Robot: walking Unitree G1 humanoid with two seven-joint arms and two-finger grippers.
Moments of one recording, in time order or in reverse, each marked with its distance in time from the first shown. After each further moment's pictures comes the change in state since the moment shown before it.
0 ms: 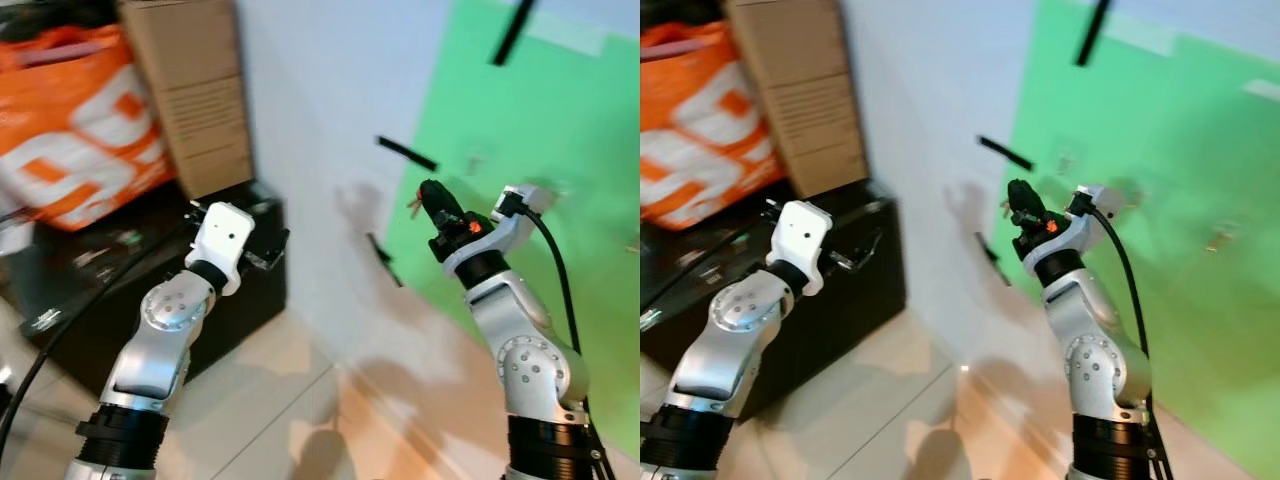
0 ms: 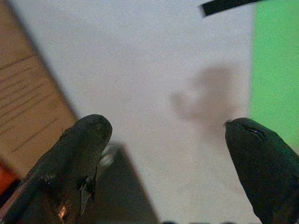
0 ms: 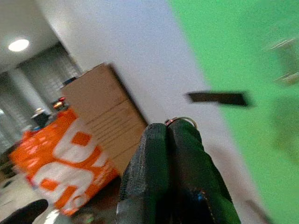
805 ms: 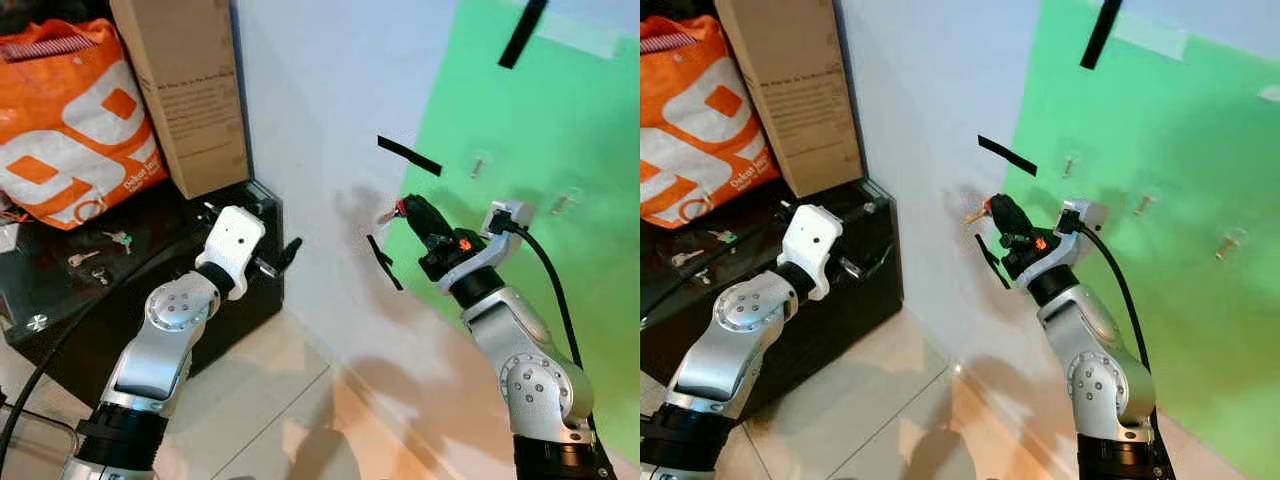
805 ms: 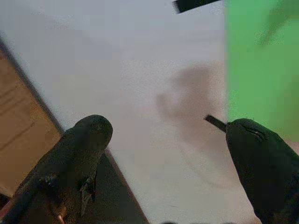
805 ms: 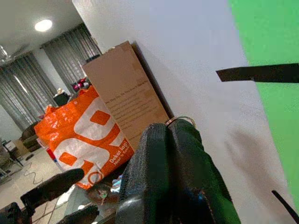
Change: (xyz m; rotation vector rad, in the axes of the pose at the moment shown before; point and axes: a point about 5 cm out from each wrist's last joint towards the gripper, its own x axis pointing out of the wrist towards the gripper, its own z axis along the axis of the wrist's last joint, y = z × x) left arm -0.001 -0.007 -0.001 0.022 0.008 -0.124; right arm -0.011 0.008 -0.012 0.002 0.067 0.112
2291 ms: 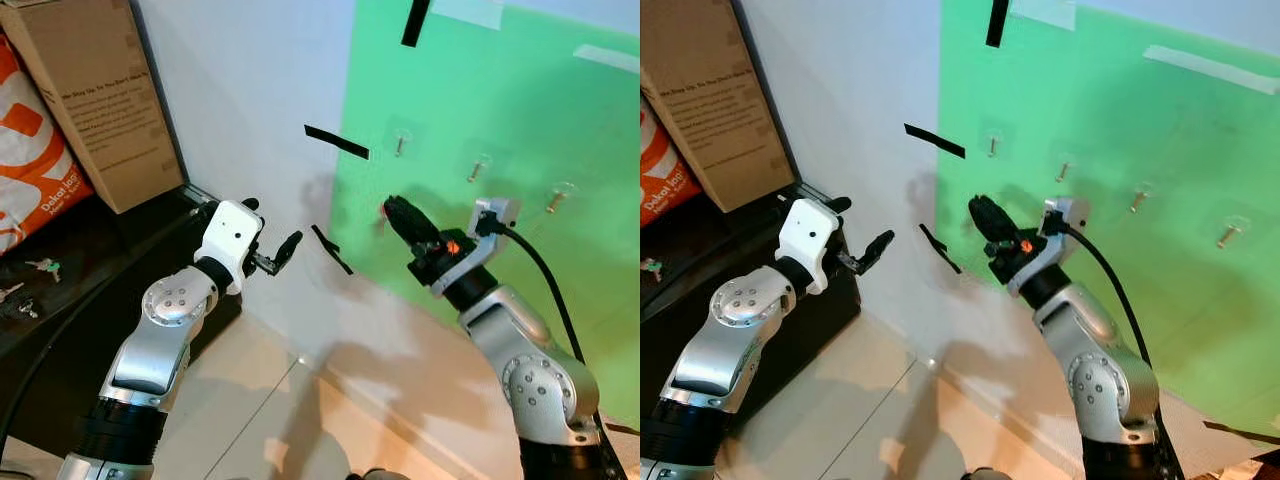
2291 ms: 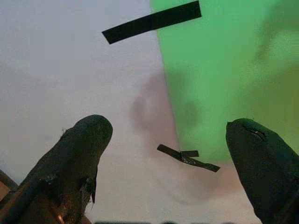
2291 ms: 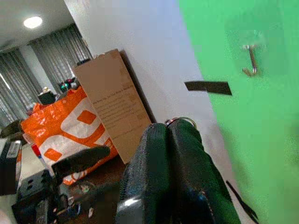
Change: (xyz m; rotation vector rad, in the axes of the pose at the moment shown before) left arm 0.001 0.006 0.005 -0.014 -0.027 0.028; right arm 0.002 0.016 0.001 -0.070 0.050 0.131
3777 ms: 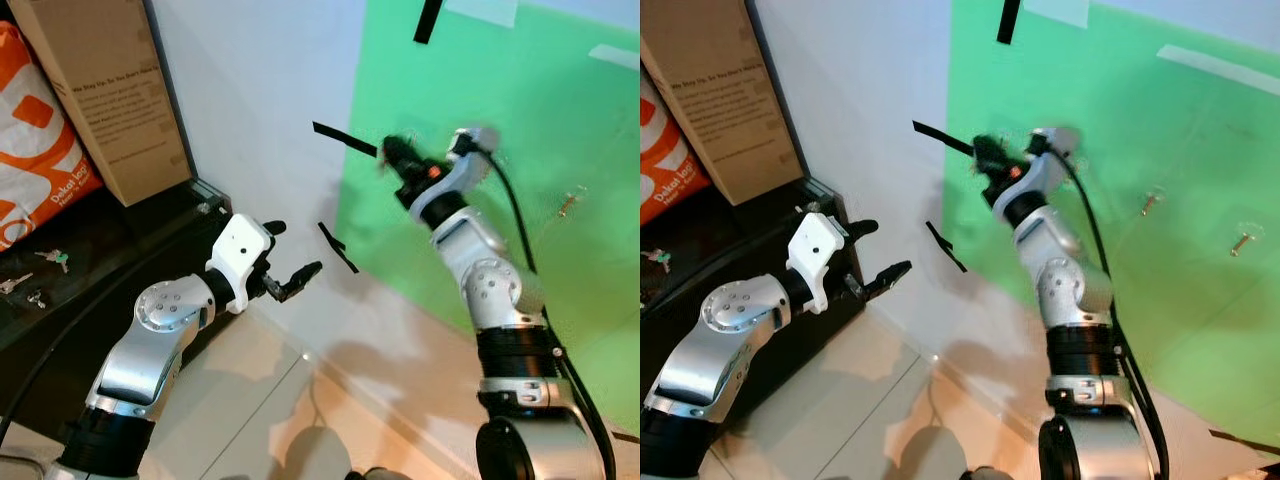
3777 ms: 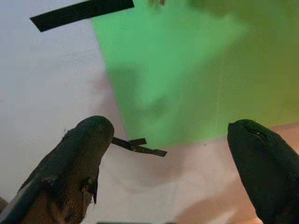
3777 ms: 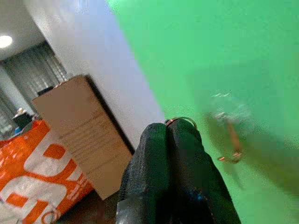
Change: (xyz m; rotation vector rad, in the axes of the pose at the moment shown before) left arm -0.011 -0.015 0.004 -0.043 0.009 -0.273; right arm 0.075 -0.030 0.026 0.042 -0.079 -0.139
